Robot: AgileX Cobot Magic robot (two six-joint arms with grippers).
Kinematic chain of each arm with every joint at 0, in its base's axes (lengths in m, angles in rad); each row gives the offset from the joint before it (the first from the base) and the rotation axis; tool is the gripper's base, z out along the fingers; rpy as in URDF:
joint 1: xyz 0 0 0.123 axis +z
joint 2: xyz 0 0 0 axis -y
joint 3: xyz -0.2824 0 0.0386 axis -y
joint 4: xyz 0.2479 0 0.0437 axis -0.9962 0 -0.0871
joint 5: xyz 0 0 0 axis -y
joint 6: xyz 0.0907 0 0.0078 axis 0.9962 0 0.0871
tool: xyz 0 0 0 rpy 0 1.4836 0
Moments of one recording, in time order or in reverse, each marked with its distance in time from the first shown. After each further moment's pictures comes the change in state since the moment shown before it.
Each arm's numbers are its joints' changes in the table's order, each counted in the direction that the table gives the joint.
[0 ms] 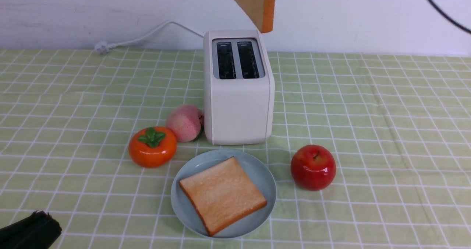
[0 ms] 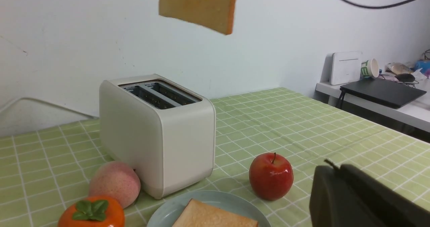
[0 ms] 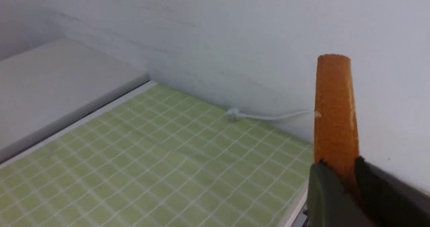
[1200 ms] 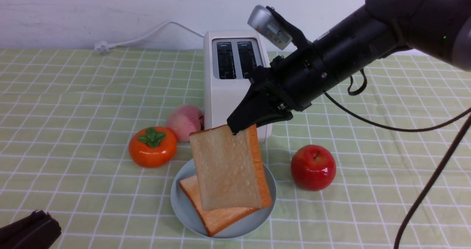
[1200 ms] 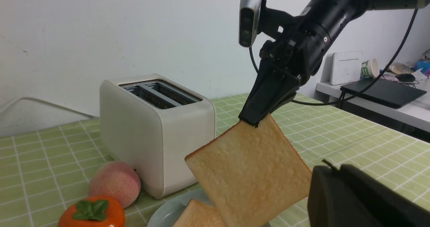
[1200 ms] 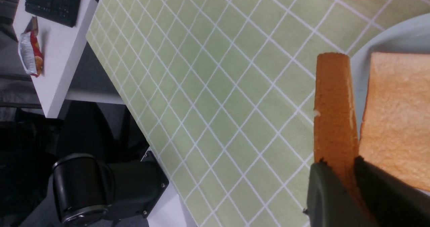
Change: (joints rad) right arm -0.106 -0.337 -0.022 -0.429 -0.722 -0.001; left arm 0.000 0.000 0.000 -0.001 0.000 0.000
